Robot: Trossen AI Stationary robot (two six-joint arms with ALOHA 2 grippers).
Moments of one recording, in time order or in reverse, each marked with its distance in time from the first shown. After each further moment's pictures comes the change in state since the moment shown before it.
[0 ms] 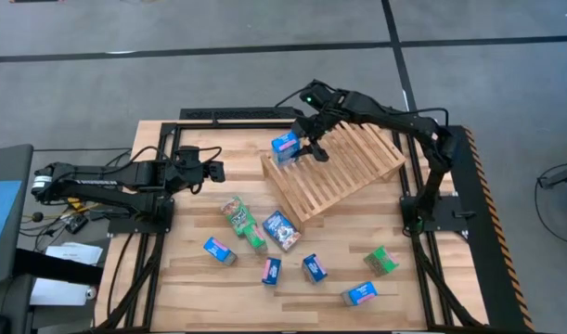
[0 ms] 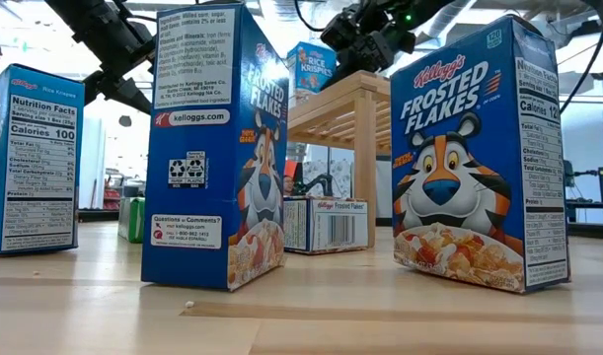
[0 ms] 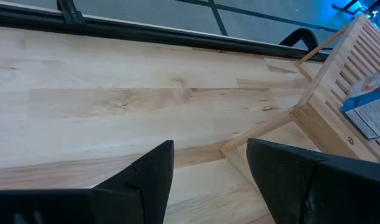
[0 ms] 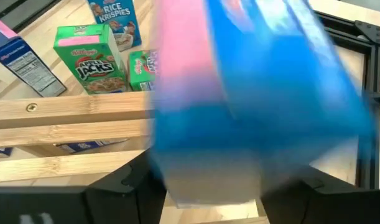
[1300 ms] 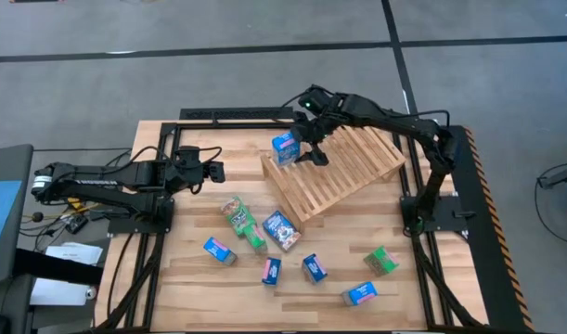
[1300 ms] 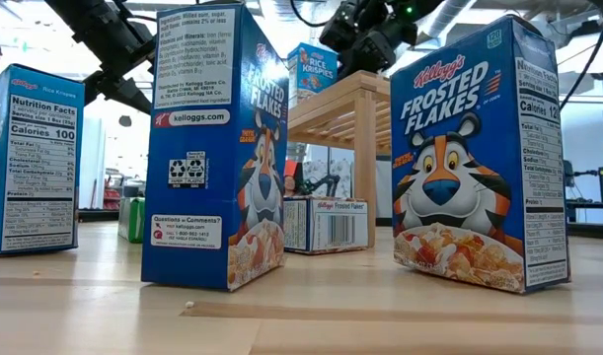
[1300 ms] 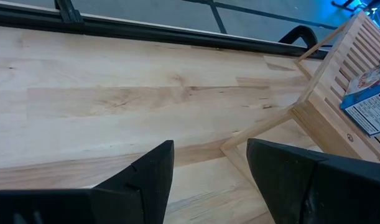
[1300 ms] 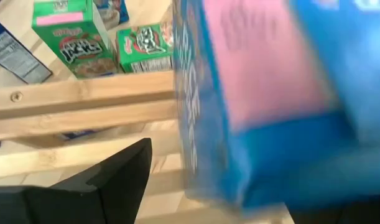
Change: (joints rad) left arm 0.000 0.000 0.000 0.000 0.008 0.007; right arm 0.038 -0.020 -0.001 -0.064 0.143 0.038
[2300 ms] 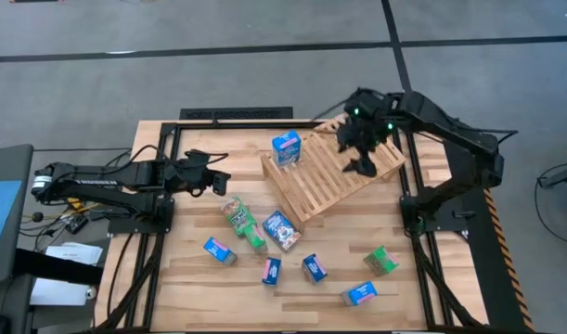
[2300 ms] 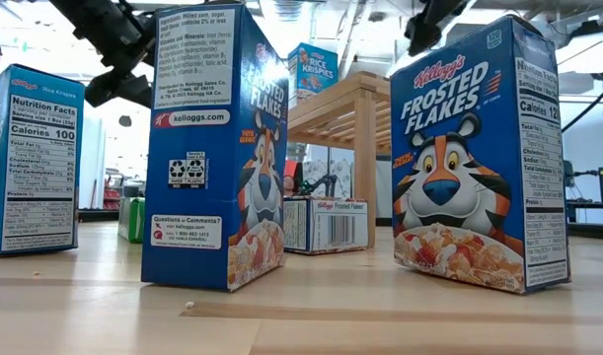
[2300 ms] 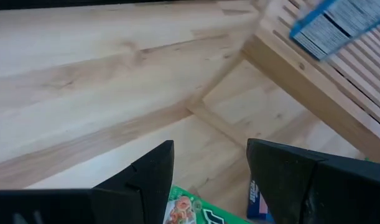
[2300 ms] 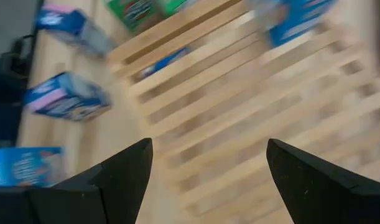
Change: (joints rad) left arm 0.000 0.000 0.000 0.065 0.241 0.197; right arm 0.097 -0.366 0.001 -0.530 0.175 0.403
